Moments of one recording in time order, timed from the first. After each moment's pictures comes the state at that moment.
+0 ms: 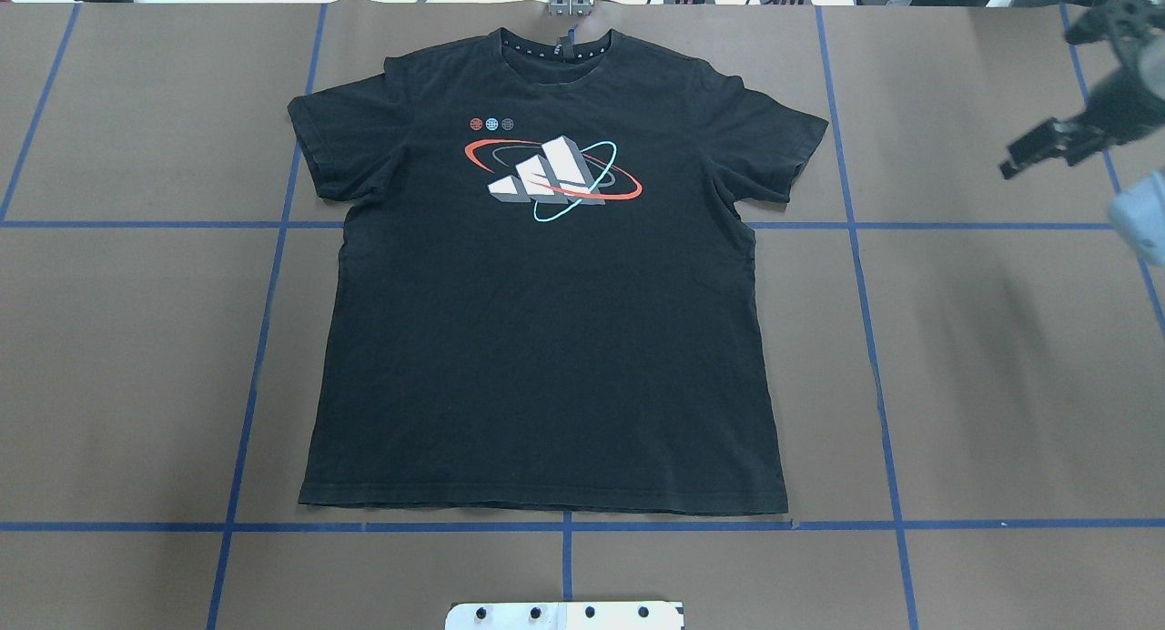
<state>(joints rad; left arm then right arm) -1.58 -1.39 -1.84 -1.91 -2.42 -0.13 1.19 -1.24 1.44 -1.27 2.30 0.40</state>
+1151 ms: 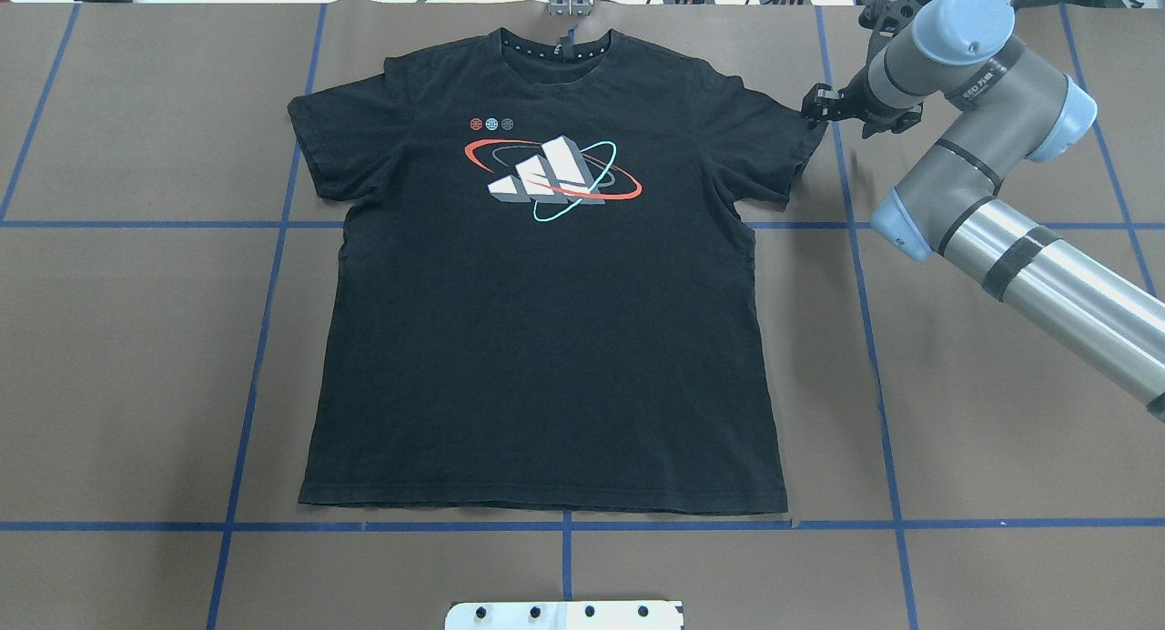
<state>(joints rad) -1.57 -1.40 -1.81 -2.02 -2.42 -0.13 0.96 -0.95 1.06 -0.94 1.93 1.06</state>
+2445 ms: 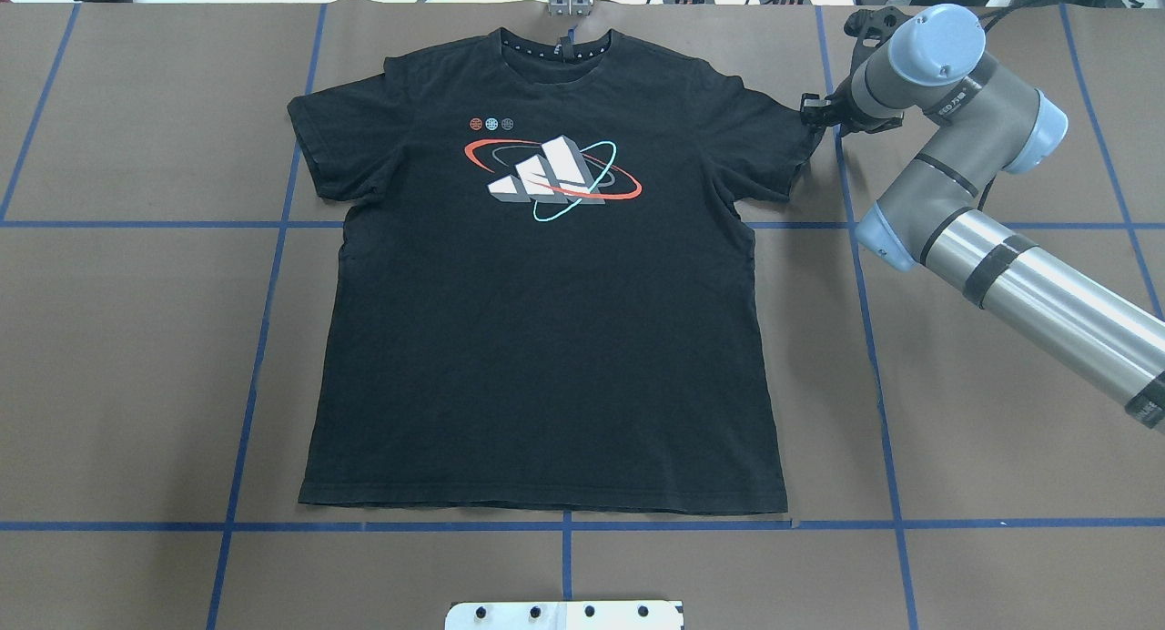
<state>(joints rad) -1.58 -1.40 -1.81 -2.03 -2.42 -0.13 0.93 -0.92 1.00 -0.88 1.85 1.06</state>
